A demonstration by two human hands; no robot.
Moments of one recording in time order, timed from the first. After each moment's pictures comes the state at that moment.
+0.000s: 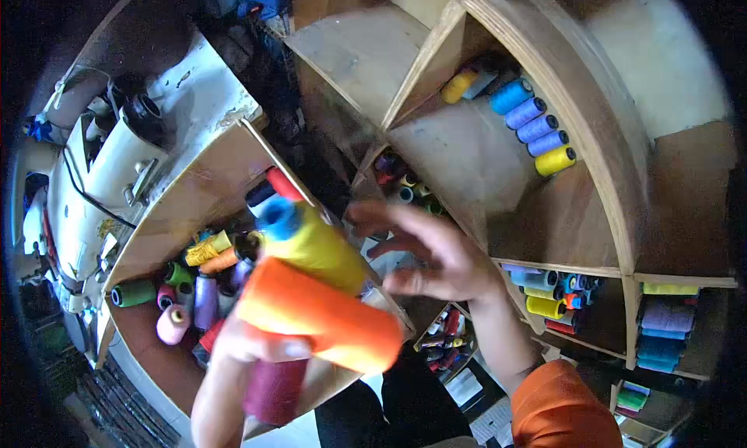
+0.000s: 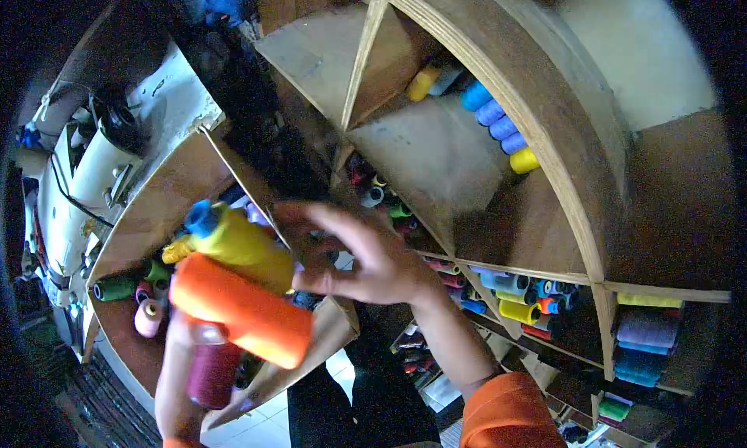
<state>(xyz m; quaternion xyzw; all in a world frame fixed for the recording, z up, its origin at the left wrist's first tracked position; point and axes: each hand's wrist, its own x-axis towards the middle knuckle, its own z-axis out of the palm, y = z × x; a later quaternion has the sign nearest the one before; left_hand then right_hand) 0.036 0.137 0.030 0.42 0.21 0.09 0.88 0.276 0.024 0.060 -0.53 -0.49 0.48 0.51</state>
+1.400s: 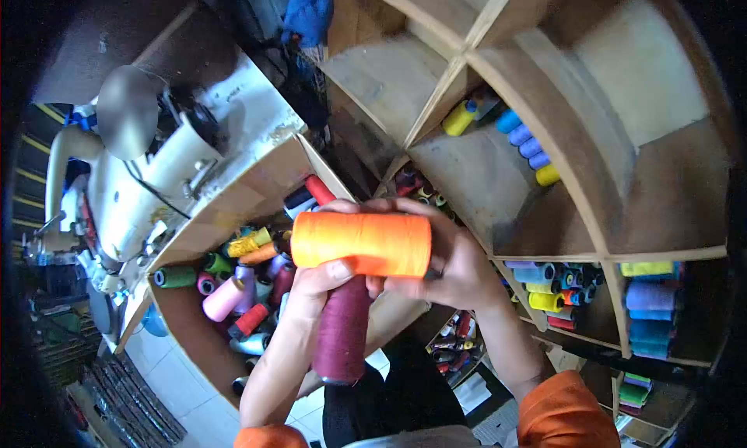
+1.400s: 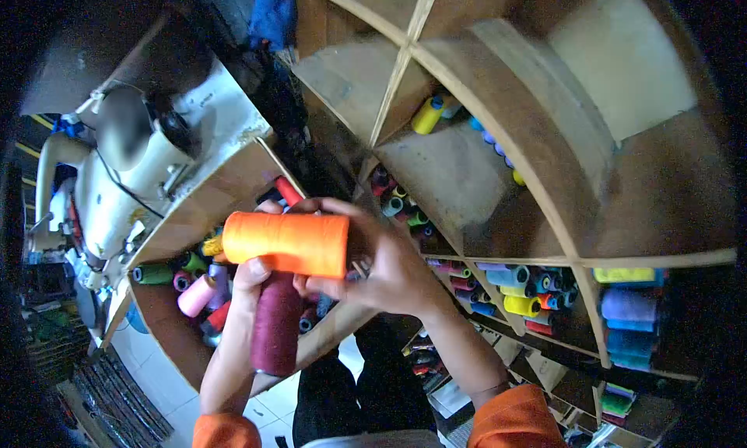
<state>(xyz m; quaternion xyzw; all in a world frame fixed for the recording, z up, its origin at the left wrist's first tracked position) 0.078 0.121 0.099 0.21 0.13 0.29 0.92 0.229 0.018 0.131 -0.53 -0.47 0.46 0.54</state>
